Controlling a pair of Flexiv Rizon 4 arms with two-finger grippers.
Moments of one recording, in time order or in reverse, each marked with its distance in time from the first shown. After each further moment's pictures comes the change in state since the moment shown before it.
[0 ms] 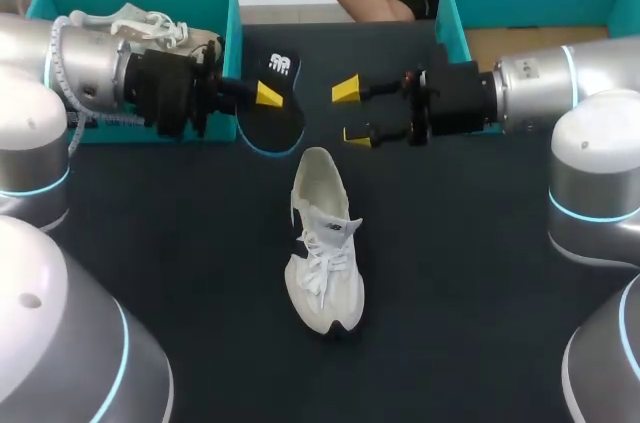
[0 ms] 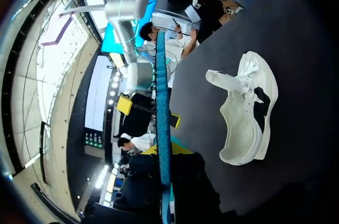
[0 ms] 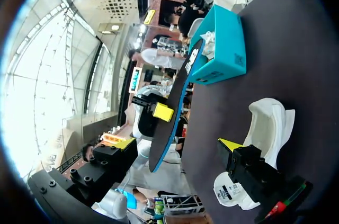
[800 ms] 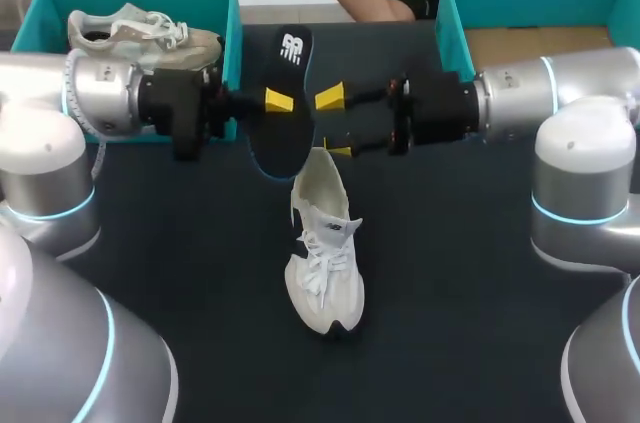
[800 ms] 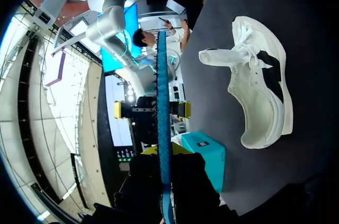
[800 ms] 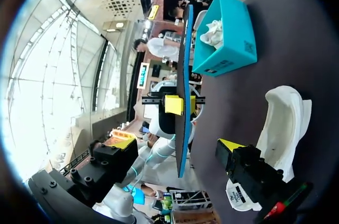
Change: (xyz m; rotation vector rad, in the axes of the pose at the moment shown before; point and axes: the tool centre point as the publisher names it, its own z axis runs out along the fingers) left arm -0.003 0.003 0.015 0.000 -0.174 0.296; right arm 0.008 -0.016 0.025 0.053 0.081 0.020
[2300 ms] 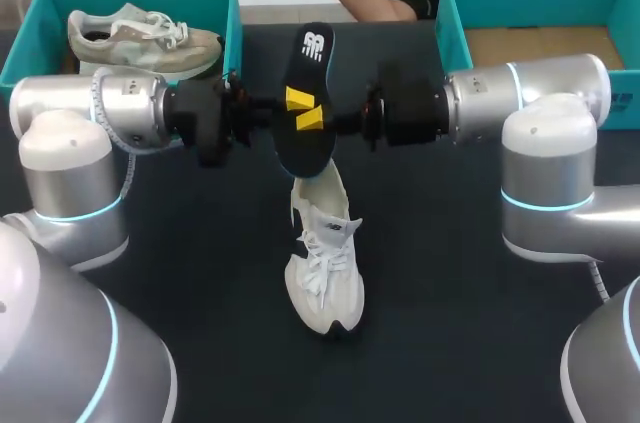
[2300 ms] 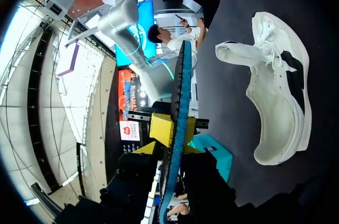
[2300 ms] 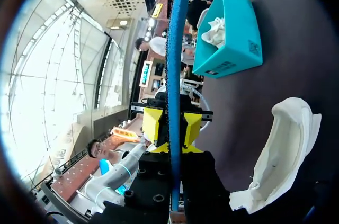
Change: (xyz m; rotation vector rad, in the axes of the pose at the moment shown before) left arm 0.000 0.002 0.027 -0.014 -0.097 -0.101; right arm -0.020 0.019 0.028 0.002 0.015 -0.028
